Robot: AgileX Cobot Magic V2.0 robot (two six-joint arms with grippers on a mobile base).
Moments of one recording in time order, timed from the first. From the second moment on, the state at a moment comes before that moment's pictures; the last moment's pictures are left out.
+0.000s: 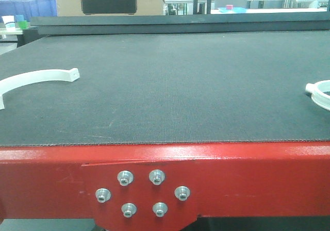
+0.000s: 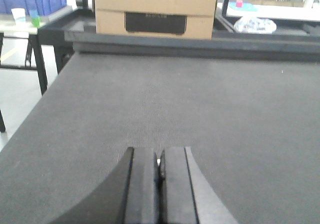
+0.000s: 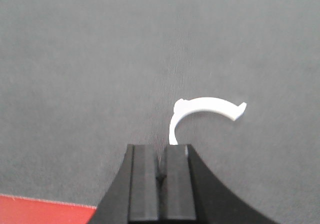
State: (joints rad) left arm -0.03 0.75 -0.63 -0.07 0.07 0.05; right arm -0.11 0.77 -0.70 0.32 0.55 -0.30
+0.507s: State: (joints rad) left arm -0.03 0.78 -0.64 -0.04 0.04 0.05; right arm -0.11 0.81 -0.70 0.33 0.44 -0.30
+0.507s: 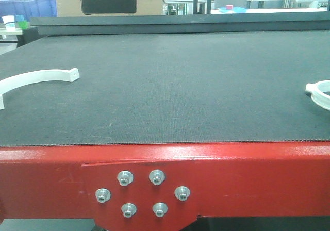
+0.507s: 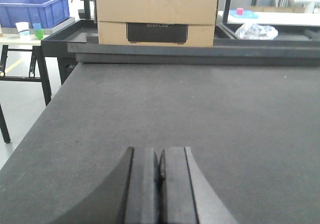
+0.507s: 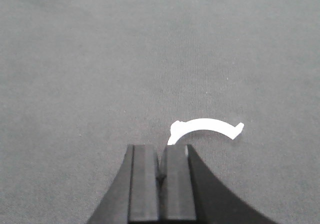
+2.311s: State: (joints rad) left arm -0.03 1.22 -0.70 -0.06 0.02 0.05; right arm -0.11 1.54 -0.91 0.30 0.42 -0.38
